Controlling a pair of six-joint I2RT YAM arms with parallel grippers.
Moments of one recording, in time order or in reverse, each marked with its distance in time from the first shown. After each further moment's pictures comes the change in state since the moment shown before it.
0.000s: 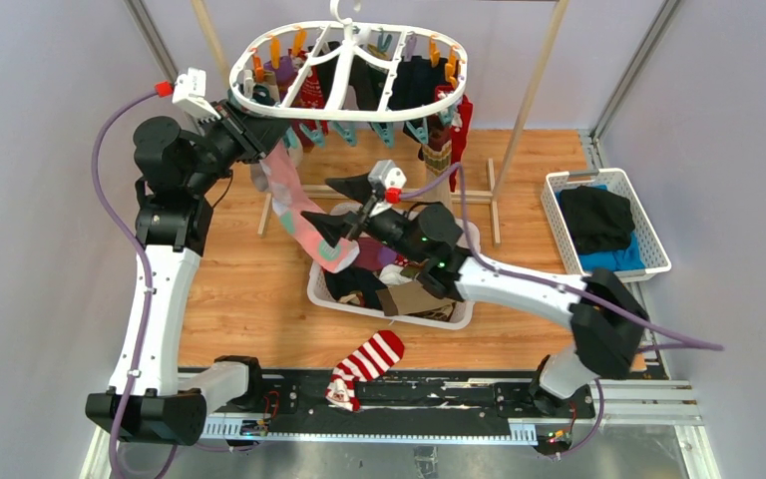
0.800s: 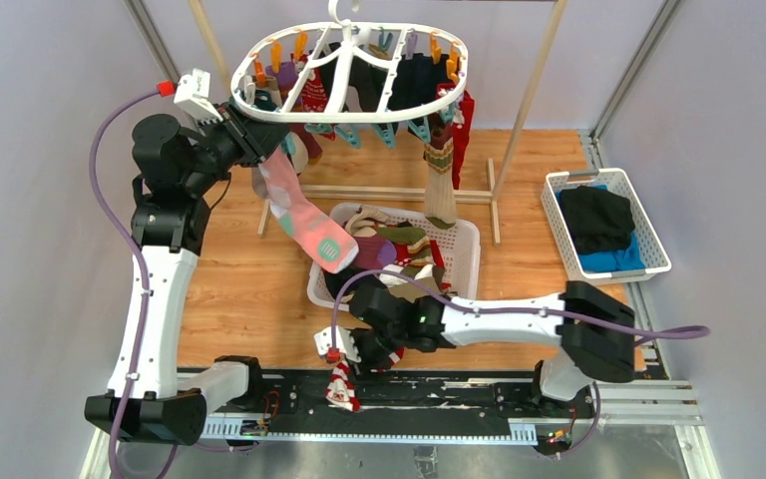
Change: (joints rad) left arm 0.000 0.000 0.037 -0.104 -0.001 0.075; right arm 0.284 -0.067 -0.135 -1.131 -0.404 -0.497
